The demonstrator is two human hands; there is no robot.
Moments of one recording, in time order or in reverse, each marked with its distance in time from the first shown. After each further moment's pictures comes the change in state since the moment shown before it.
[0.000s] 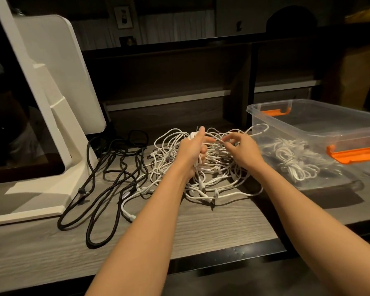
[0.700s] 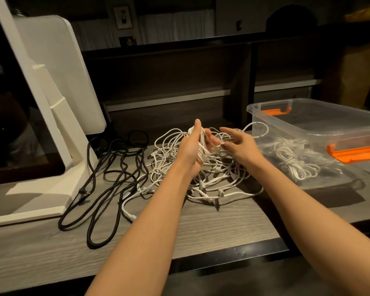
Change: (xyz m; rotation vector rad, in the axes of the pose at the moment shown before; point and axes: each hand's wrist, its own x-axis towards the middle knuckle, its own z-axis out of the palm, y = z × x) left_hand -0.002 0.004 0.005 -0.479 -0.090 -0.003; right_hand -0.005 -0.007 -0.001 0.413 -0.070 0.081
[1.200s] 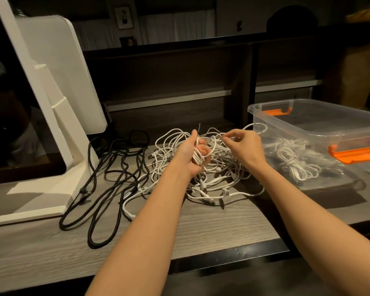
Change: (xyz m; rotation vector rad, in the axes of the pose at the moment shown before) left_hand -0.001 0.006 -0.008 -0.238 0.113 -0.312; right_hand -0.005 -0.009 0.001 -0.301 0.206 -0.137
